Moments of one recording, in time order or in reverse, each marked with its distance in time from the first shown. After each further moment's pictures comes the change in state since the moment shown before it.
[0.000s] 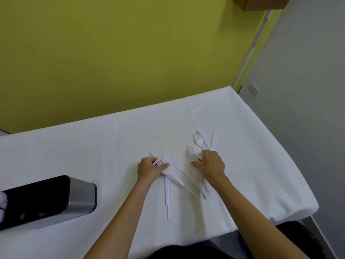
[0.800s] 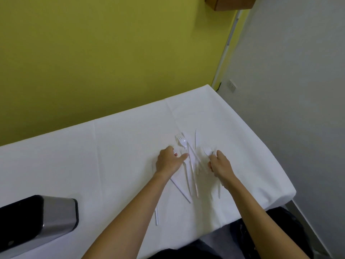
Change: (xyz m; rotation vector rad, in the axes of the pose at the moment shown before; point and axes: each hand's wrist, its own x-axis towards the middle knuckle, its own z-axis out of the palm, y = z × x) left_hand 0.006 0.064 0.082 0.284 -0.171 0.167; right_hand -0.008 0.071 -0.020 0.697 0.040 0.246
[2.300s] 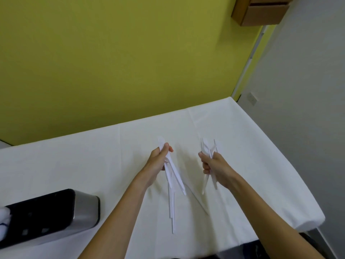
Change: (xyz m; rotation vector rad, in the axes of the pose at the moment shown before) left_hand -0.017 -0.036 -0.095 -0.639 -0.047 0.019; right_hand 0.002 -0.062 0.043 0.410 -0.426 -0.061
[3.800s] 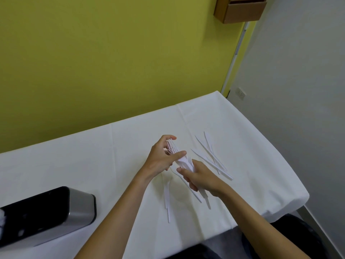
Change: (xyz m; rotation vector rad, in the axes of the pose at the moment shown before) left_hand -0.022 0.008 0.024 0.225 -0.091 0.231; right_hand -0.065 0.010 0.027 -0.378 -0.194 -0.101
